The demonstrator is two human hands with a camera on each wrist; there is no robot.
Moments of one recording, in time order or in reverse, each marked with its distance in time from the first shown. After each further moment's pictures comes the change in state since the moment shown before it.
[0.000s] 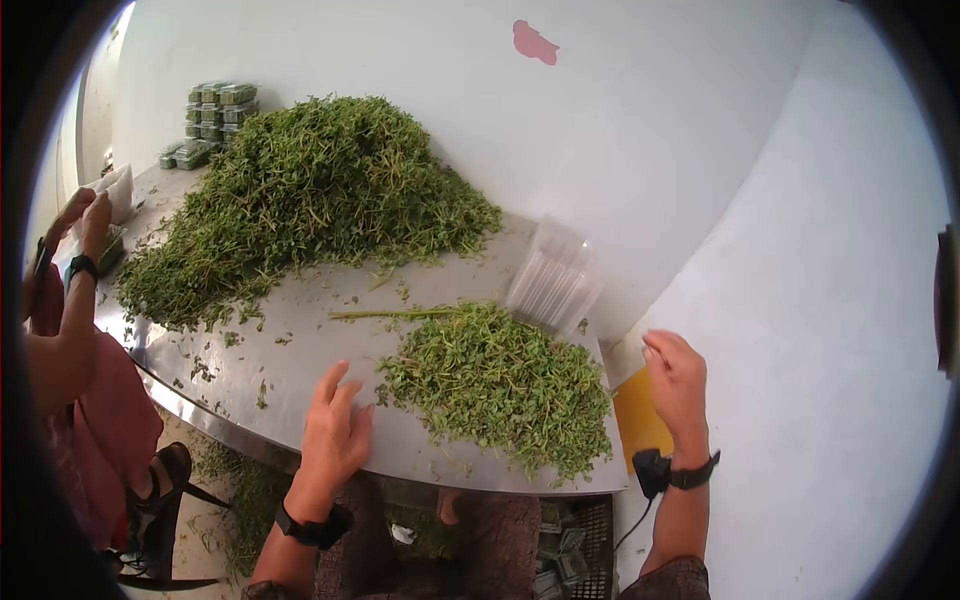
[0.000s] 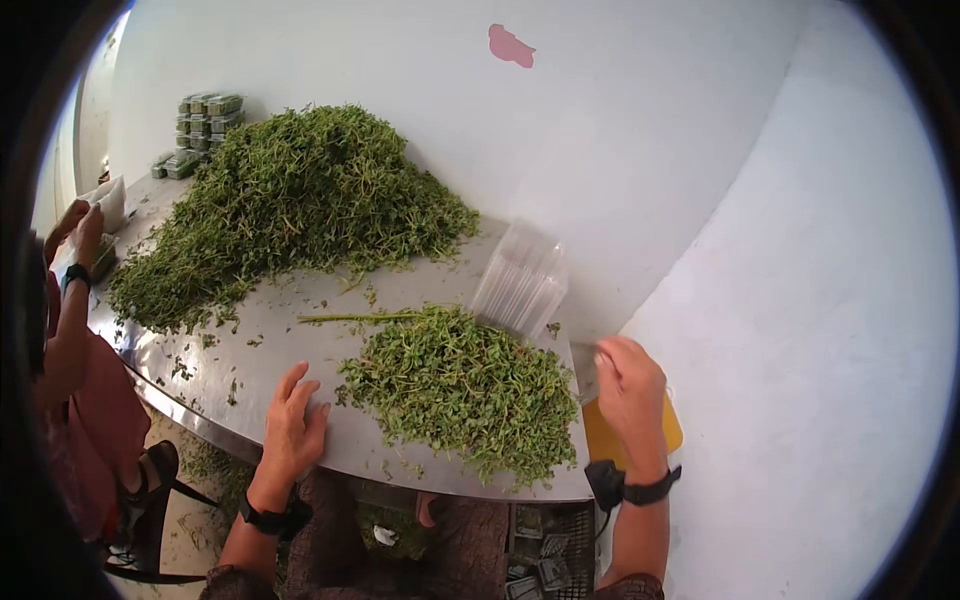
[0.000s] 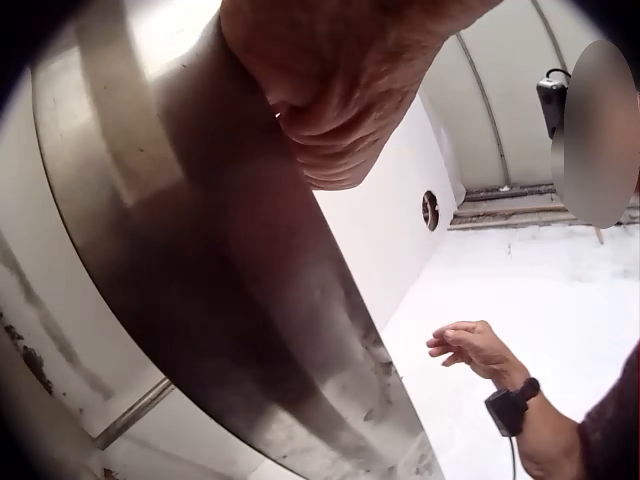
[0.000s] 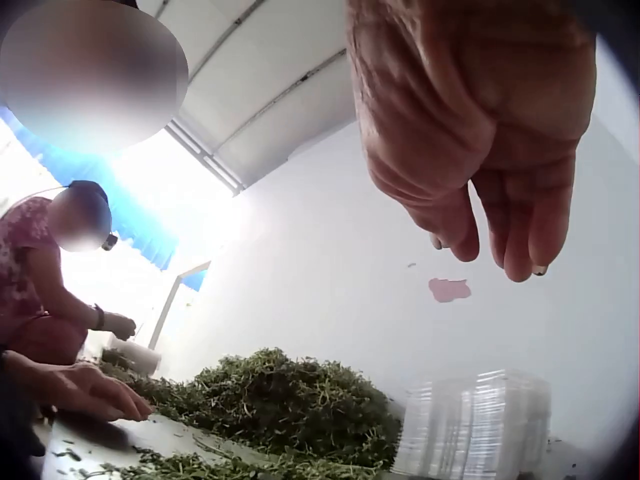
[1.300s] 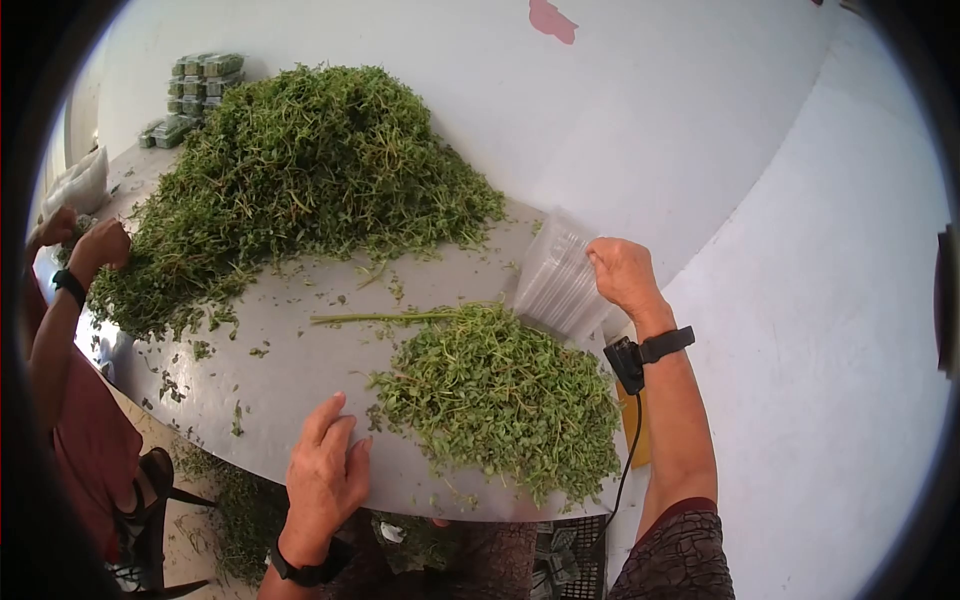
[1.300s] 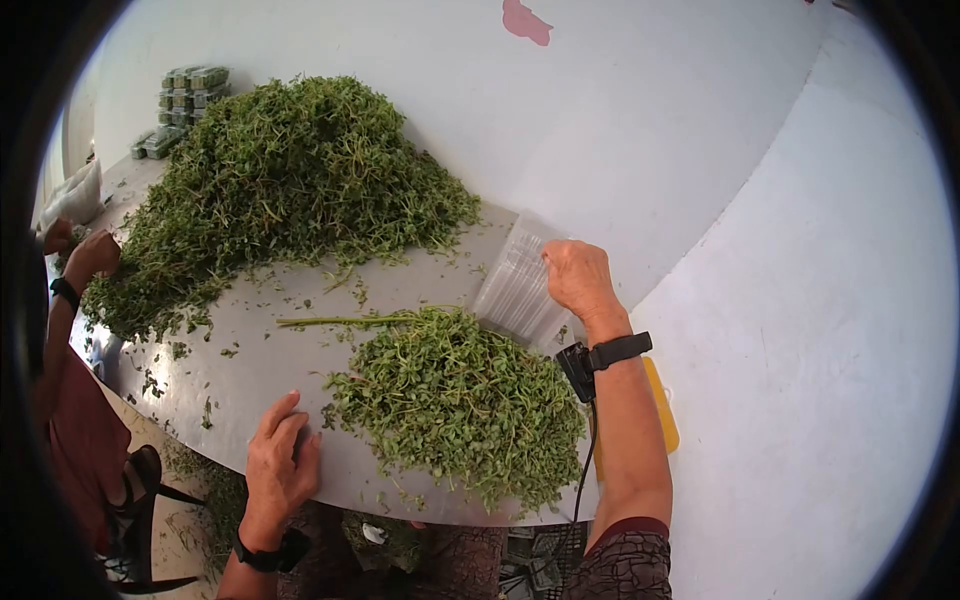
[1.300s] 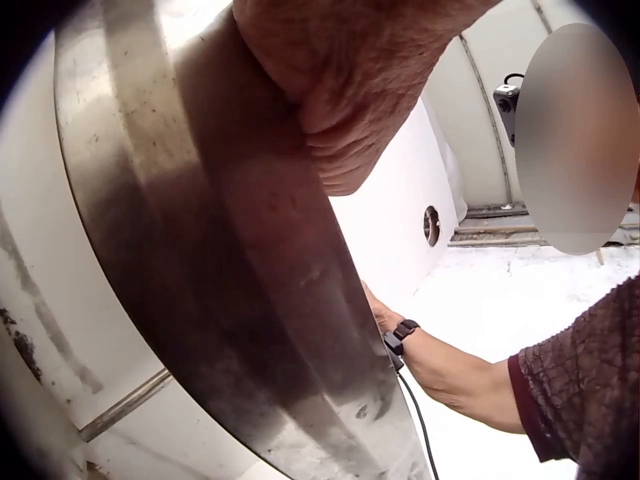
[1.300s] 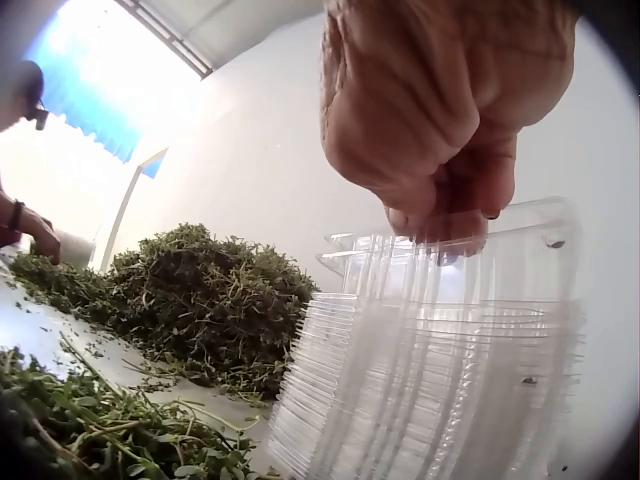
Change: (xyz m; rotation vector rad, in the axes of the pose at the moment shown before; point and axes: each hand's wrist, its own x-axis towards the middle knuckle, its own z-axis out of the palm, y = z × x) left_hand -0.001 0.009 0.000 0.024 -0.046 -0.100; right_hand 0.141 0.050 0.126 -0.394 -0.316 -0.254
